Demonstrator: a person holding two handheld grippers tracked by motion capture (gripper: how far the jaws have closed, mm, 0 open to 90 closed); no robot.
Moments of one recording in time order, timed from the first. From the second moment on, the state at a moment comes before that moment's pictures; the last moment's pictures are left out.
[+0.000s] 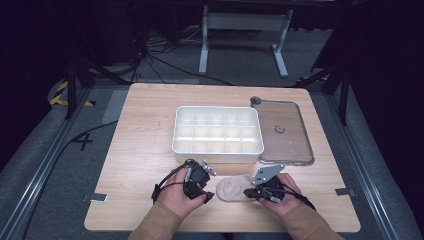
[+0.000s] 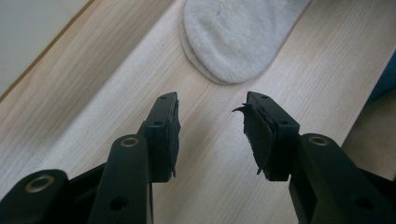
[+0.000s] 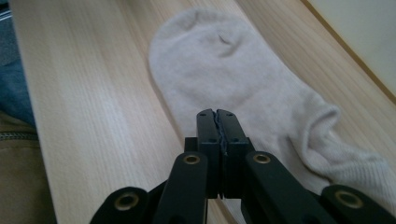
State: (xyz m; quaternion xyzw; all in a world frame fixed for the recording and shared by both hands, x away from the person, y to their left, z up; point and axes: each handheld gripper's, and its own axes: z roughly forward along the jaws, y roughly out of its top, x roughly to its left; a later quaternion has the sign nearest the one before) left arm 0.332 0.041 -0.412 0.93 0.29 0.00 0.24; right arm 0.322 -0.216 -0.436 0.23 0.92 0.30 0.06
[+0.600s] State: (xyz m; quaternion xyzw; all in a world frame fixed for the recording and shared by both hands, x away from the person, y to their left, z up) left arm 0.349 0.023 -0.437 0.90 0.35 -0.01 0.27; right arm 0.308 -0.217 -0.451 0.24 0.91 0.32 0.05
